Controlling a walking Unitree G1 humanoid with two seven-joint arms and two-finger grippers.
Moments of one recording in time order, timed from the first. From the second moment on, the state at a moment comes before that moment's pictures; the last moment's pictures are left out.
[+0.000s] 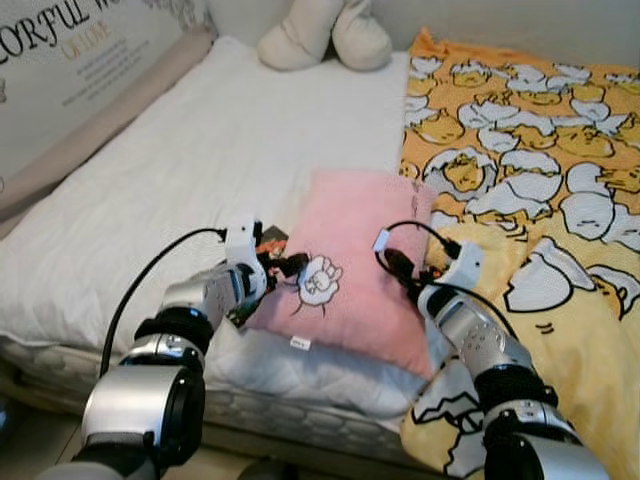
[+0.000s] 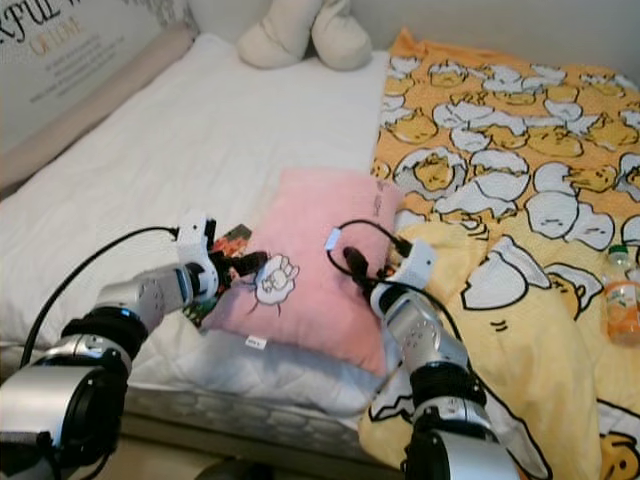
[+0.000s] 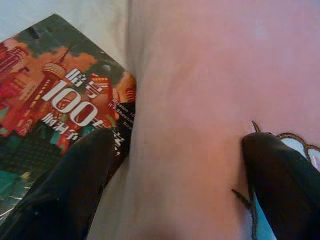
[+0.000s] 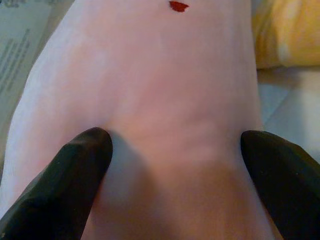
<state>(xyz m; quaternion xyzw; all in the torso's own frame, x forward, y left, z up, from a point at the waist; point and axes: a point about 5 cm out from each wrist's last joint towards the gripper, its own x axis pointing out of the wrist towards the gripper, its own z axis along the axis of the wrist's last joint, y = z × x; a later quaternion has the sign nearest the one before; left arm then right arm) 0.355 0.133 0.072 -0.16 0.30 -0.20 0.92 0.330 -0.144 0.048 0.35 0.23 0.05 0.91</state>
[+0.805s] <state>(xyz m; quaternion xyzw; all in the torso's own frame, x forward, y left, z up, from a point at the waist) 0.346 0.080 0.058 -0.13 0.29 -0.24 0.92 0.324 -0.137 0.028 0.32 0.24 0.05 0.91</state>
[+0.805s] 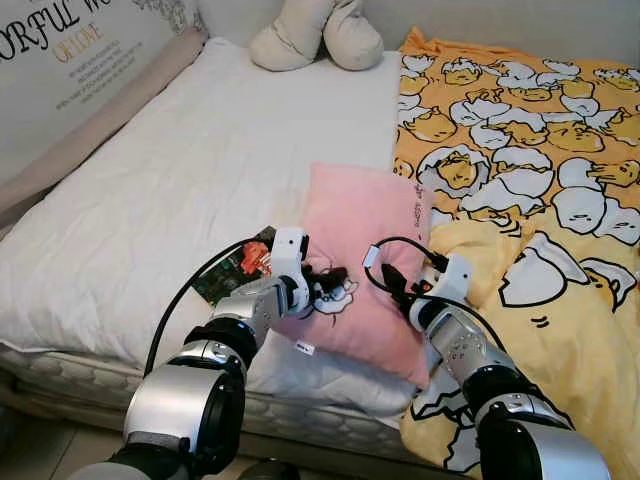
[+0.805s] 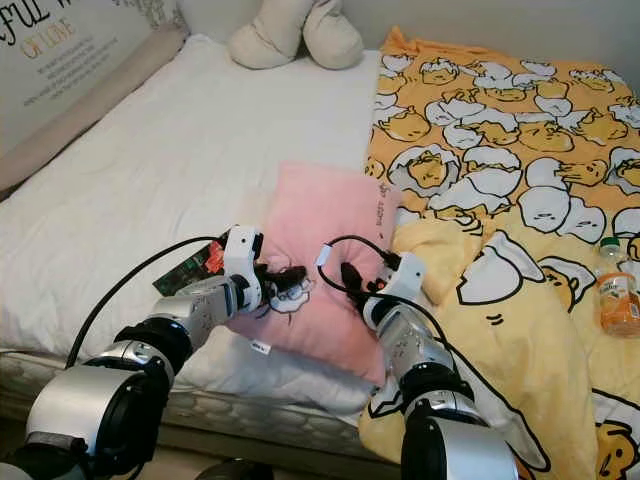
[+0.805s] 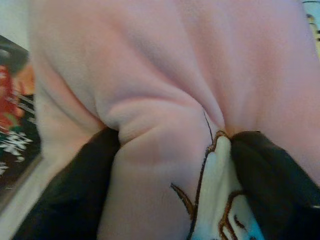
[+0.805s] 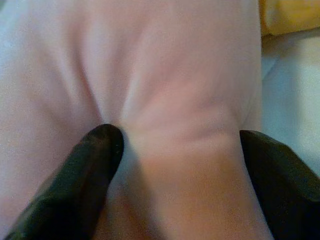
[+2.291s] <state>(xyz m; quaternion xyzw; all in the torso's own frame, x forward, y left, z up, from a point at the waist) 0.353 0.088 0.068 -0.13 0.22 -0.24 0.94 0.316 -0.149 0.021 0.37 0.20 0.03 0.91</state>
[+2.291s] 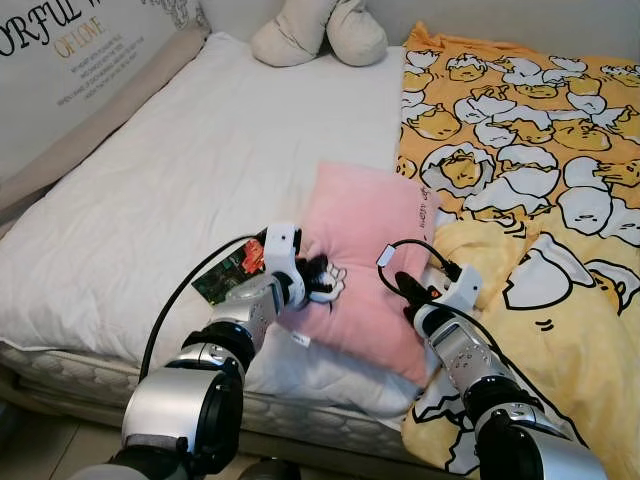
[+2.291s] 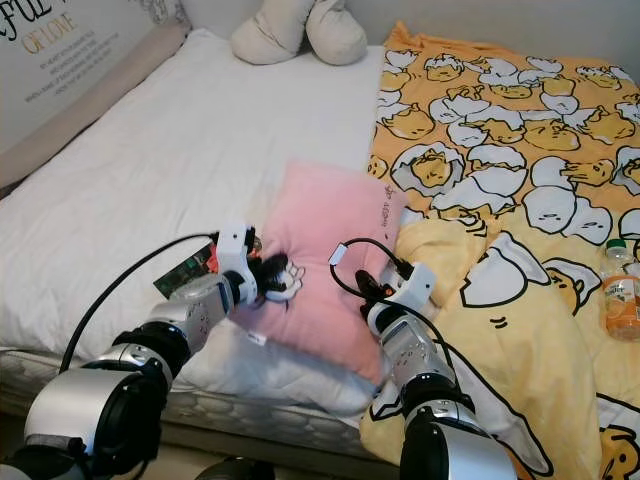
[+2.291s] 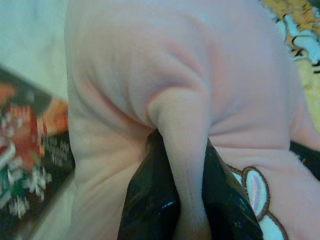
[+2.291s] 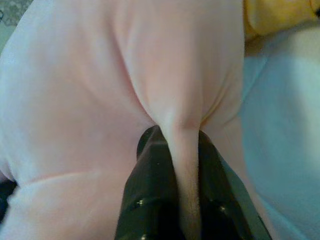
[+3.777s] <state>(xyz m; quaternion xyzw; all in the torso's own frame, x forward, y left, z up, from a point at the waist) 0.375 0.081 0.145 -0.08 -0.02 -0.22 0.97 0.345 -0.164 0.117 0.16 0.02 0.08 0.98</state>
